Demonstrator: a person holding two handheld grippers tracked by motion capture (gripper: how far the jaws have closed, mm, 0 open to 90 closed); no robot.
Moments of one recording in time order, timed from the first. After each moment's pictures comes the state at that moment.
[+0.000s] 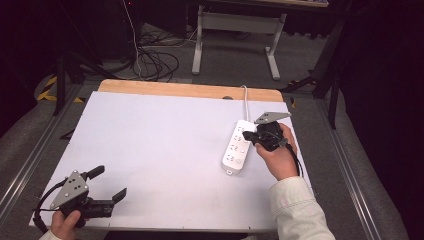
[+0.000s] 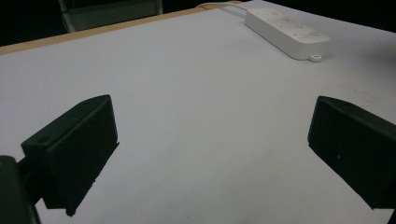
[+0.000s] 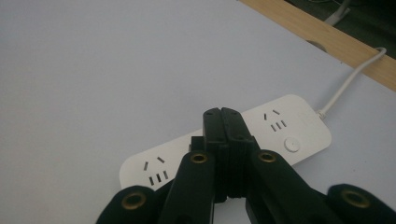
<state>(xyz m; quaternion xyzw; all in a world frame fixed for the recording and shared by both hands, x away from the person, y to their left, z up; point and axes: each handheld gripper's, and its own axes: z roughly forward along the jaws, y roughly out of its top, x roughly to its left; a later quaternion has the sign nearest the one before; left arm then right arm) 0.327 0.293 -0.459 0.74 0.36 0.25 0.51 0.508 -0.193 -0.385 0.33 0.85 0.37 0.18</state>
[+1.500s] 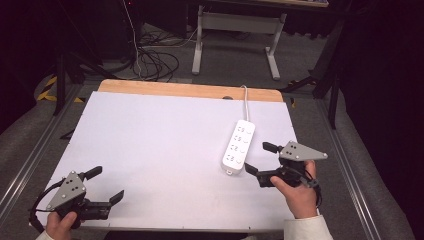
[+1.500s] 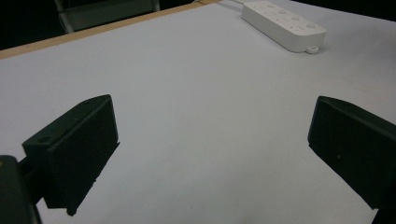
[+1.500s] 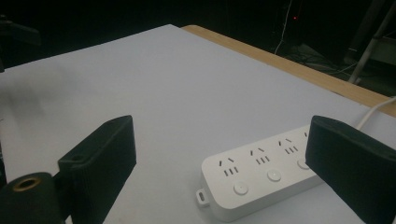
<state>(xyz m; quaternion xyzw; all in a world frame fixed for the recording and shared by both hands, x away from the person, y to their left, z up) 0.323 0.297 -0.452 0.75 0.35 0.25 0.50 0.413 -0.224 -0.385 0.28 0.78 0.52 0.19</state>
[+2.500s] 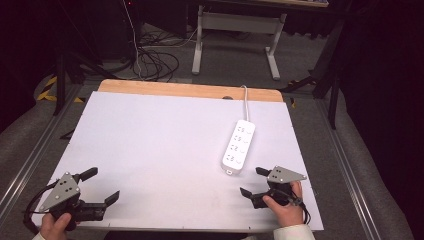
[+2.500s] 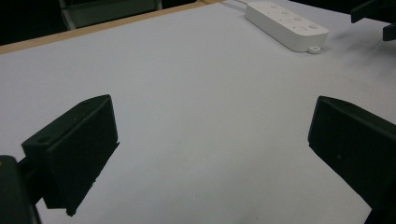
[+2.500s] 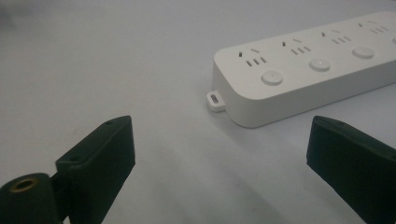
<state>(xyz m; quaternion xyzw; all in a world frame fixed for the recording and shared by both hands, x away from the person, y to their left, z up) 0.319 0.306 -0.453 0.75 0.36 0.24 0.50 0.405 -0.231 -0.483 0.29 0.82 0.47 0.15</state>
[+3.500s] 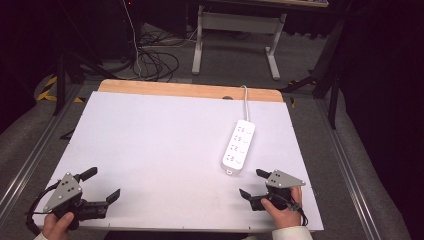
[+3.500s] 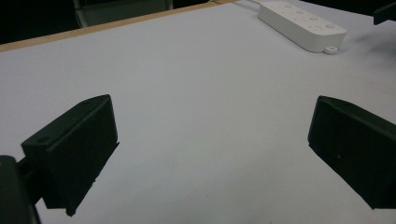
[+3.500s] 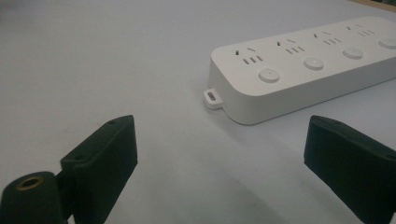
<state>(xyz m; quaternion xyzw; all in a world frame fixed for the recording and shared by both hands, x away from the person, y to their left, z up) 0.322 0.306 -0.463 0.74 0.37 0.26 0.49 0.396 -0.228 -0.487 0.30 0.81 0.47 0.18</state>
